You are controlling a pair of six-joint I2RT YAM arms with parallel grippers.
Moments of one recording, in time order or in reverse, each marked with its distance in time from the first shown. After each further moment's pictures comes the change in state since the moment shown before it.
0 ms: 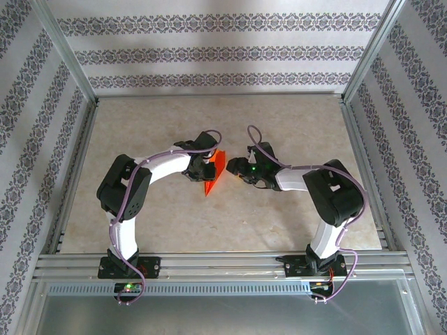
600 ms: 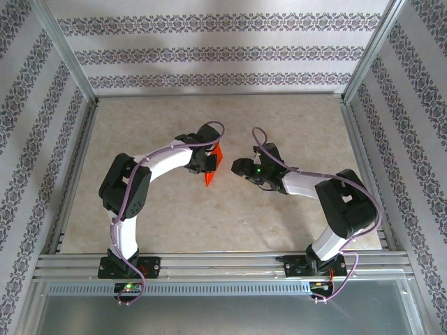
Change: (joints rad) left arm 0.007 0.029 0.127 -0.055 -0.129 0.055; right arm -0.006 -0.140 -0.048 -0.116 0.091 -0.084
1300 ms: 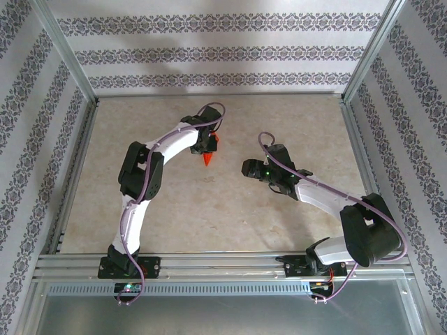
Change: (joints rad) left arm 0.079 0.276 0.404 -0.139 -0.109 0.001; right arm 0.000 -0.237 -0.034 -0.234 0.229 -0.208
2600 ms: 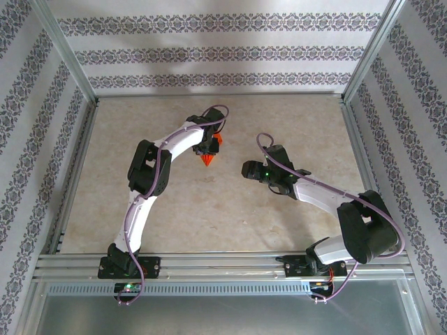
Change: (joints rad) left arm 0.000 0.127 0.122 -0.080 -0.008 0.014; right arm 0.000 0.027 0.000 -0.004 0.002 -0.003
